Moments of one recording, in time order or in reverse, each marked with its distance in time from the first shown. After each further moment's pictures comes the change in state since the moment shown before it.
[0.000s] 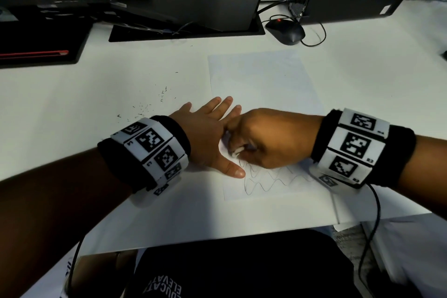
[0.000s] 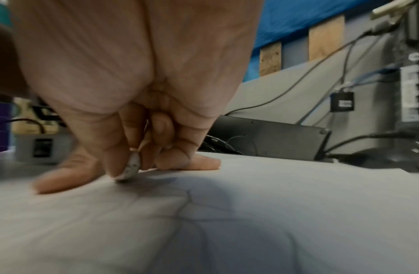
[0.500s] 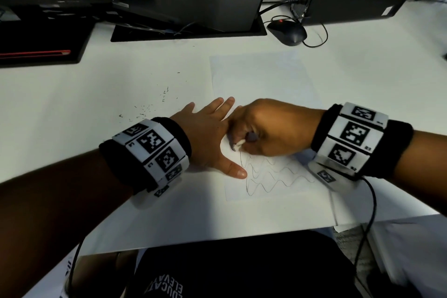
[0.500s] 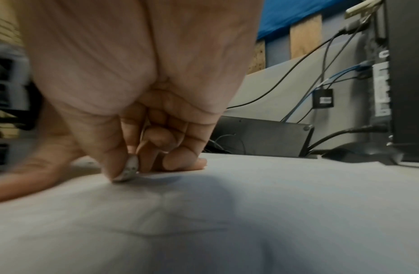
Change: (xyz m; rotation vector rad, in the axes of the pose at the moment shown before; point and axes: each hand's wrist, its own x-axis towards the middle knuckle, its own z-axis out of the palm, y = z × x) left_hand -0.001 0.000 0.003 -0.003 0.043 0.018; right_hand 0.000 0.003 -0.006 0.086 0.026 0.104
